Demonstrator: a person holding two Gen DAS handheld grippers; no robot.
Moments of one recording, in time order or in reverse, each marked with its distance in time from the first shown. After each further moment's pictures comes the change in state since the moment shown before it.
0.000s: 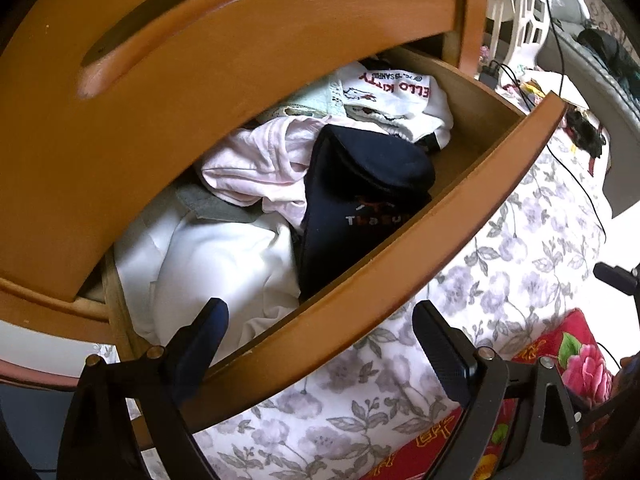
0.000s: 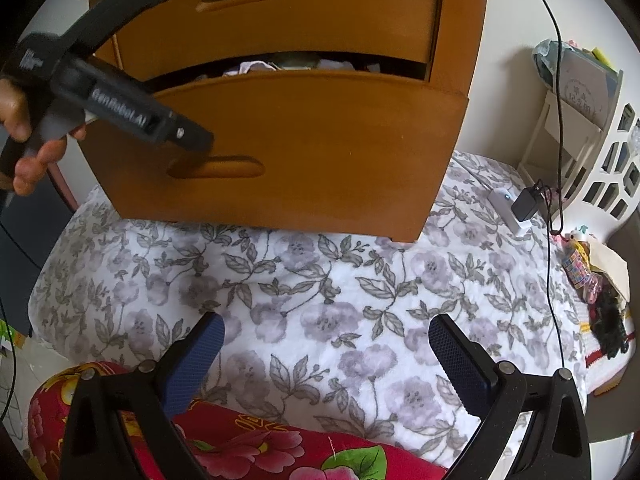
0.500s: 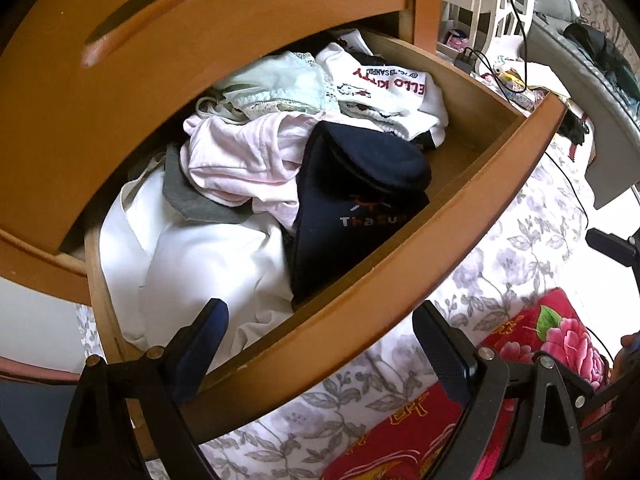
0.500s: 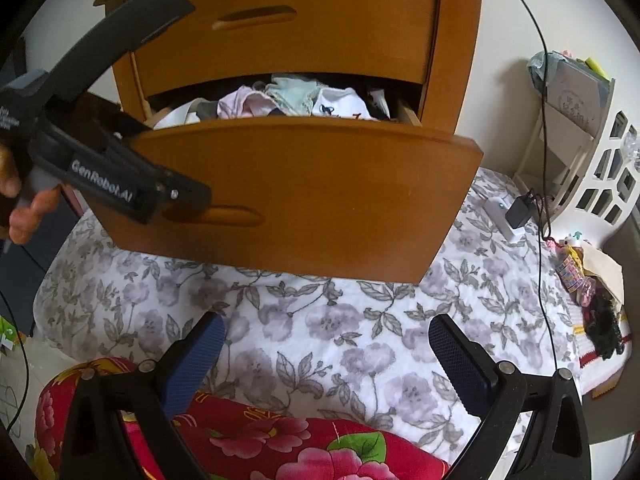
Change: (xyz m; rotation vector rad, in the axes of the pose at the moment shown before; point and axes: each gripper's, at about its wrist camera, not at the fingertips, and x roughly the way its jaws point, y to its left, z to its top) left arm -0.014 -0.006 -0.006 0.000 0.019 -0.042; right arm -0.028 0.004 -0.007 -0.005 -0.042 -0.003
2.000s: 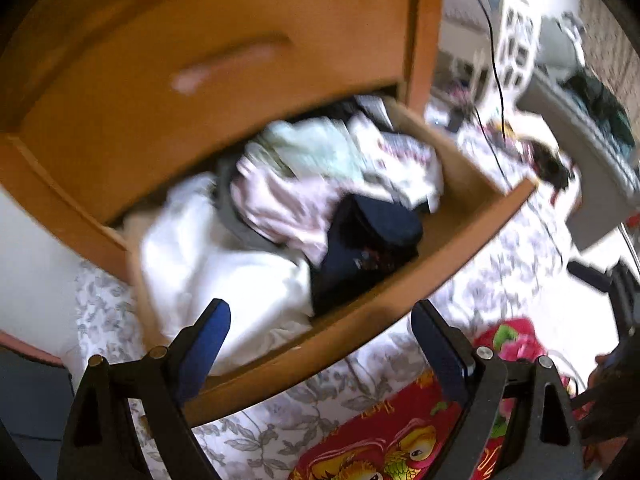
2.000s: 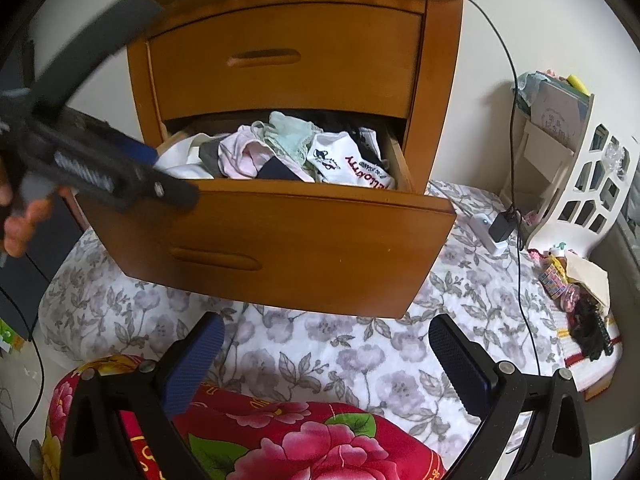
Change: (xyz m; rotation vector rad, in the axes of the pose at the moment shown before) left arm -0.074 0.029 -0.020 -0.141 -0.182 0.004; right arm -0.052 0.002 -0.002 -0.007 -0.076 -0.018
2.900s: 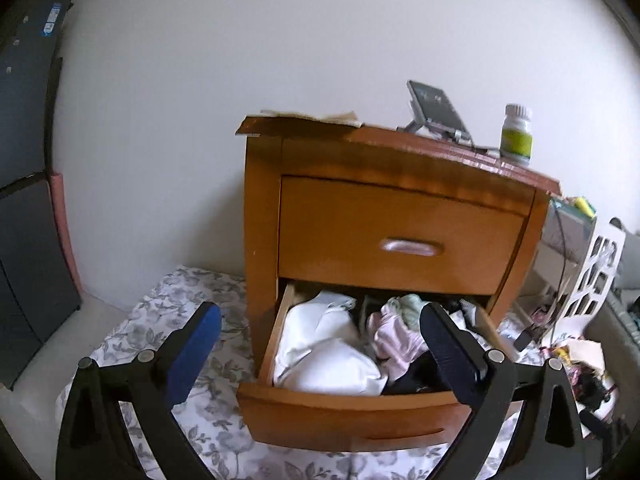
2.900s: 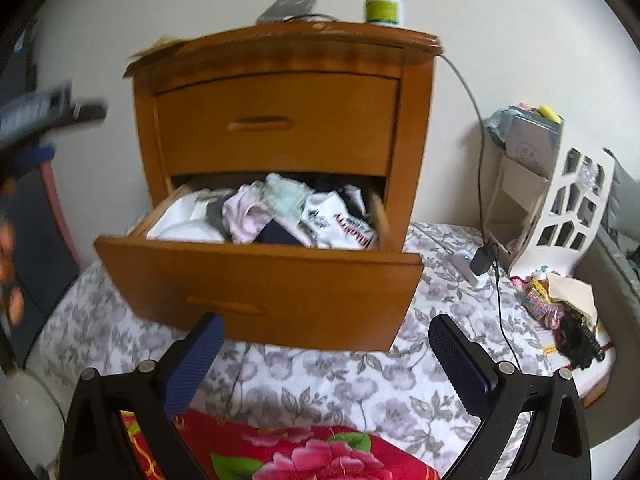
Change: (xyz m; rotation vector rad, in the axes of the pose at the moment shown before) left arm -0.114 0.033 -0.075 -0.542 -0.601 0.318; right arm -0.041 0.000 0.011 0.067 -0.183 -0.032
